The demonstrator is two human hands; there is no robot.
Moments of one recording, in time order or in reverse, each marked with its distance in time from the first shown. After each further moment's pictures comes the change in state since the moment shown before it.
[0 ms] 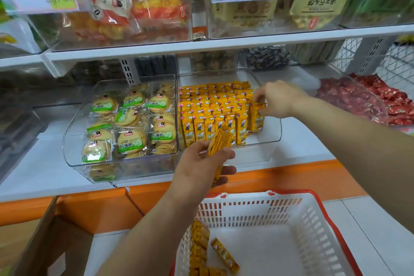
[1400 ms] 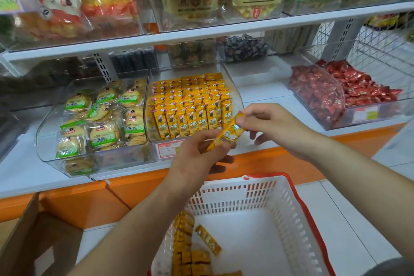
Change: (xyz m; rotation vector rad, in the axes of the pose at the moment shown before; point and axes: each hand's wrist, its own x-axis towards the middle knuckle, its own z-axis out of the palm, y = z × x) left_hand -0.014 -0.012 0.061 0.145 -0.143 0.114; right_hand -0.150 0.001 0.008 1.266 -0.029 0.016
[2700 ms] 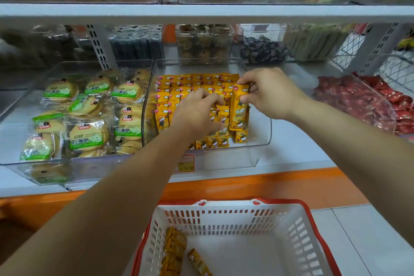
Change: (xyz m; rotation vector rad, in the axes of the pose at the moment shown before) left_hand 0.196 -0.031 -0.069 1.216 0.192 0.374; right_hand 0.154 0.010 -0.008 -0.904 0.177 -0.257
